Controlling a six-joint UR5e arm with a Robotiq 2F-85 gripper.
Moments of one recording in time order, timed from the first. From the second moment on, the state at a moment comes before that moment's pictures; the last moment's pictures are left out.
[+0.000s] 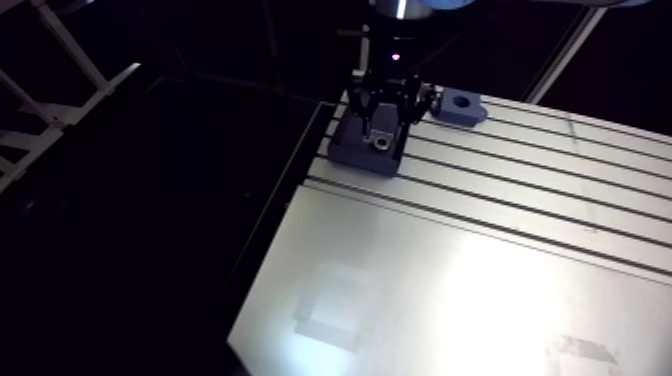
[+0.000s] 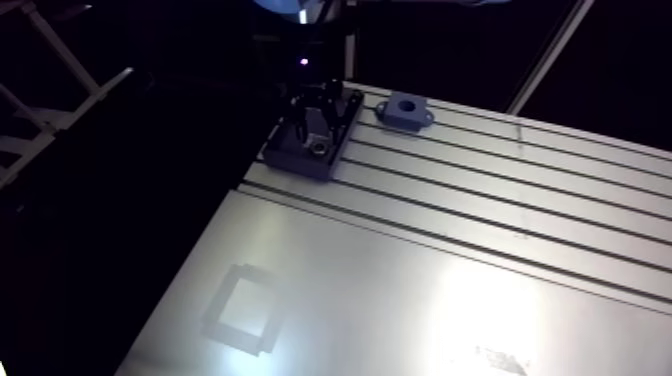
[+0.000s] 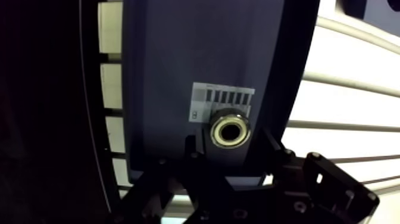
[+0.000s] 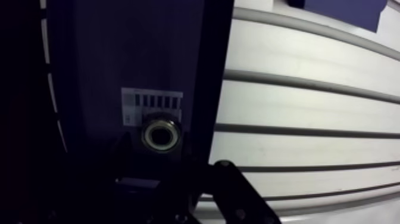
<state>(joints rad) 0.28 -1.04 1.69 -2.06 -1.57 -1.38</state>
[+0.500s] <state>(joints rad) 0.28 -1.03 1.69 -2.06 -1.57 -1.39</state>
